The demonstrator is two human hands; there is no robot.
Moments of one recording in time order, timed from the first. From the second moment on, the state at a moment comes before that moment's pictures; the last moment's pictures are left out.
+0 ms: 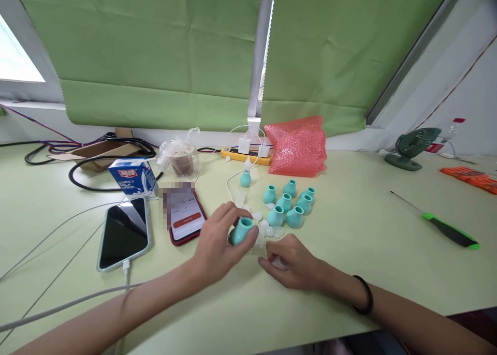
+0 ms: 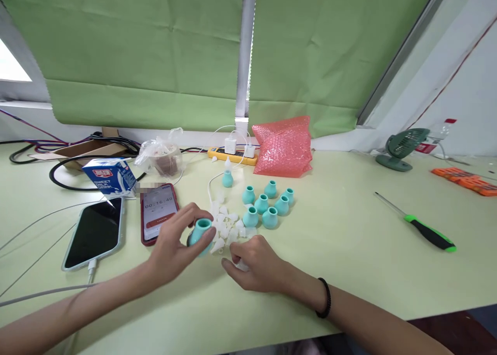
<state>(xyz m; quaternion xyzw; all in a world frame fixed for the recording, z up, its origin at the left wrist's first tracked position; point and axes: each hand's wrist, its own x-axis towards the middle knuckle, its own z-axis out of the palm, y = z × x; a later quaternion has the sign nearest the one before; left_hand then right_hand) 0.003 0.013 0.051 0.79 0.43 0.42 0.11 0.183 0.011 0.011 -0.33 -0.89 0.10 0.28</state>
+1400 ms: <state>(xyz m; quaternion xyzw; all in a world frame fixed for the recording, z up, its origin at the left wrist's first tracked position) 0.039 0.172 0.052 0.79 0.53 0.31 -0.02 0.185 0.036 -0.005 -0.38 -0.84 -0.17 0.35</state>
